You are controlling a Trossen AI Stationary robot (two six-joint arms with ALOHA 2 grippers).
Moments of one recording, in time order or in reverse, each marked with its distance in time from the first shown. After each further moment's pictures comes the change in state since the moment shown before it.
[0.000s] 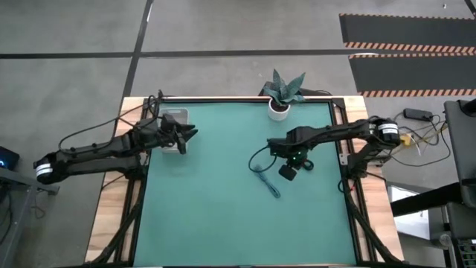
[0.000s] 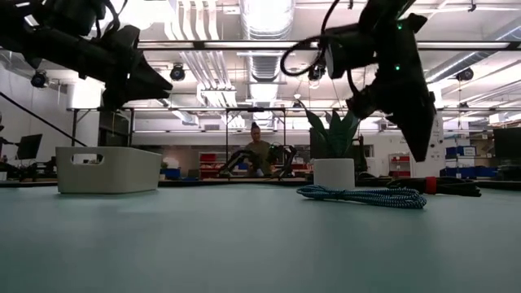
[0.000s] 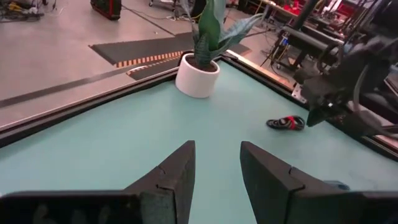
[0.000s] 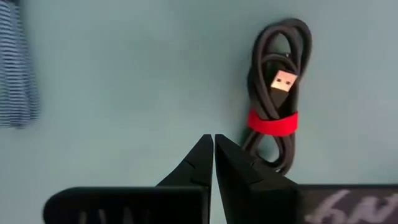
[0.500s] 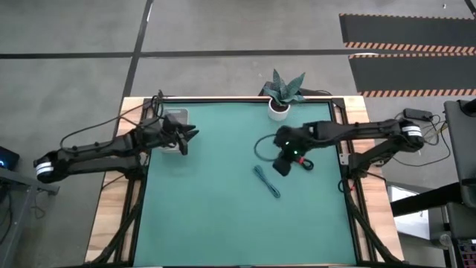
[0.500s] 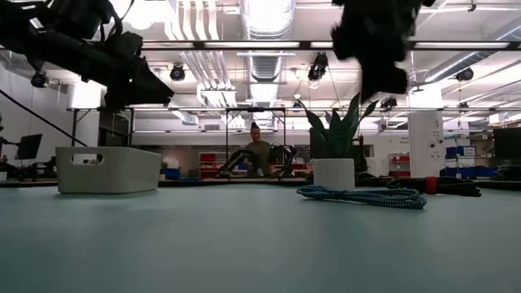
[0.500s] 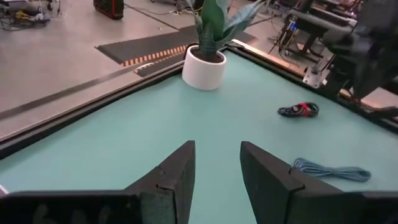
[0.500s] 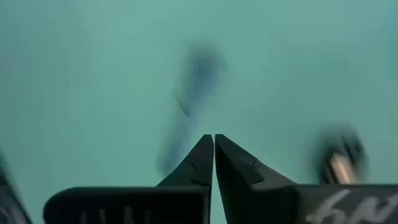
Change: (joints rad) left arm 0.005 0.040 0.002 0.001 -0.008 0.077; right arm 0.024 -0.248 0.010 0.313 -0.054 0.035
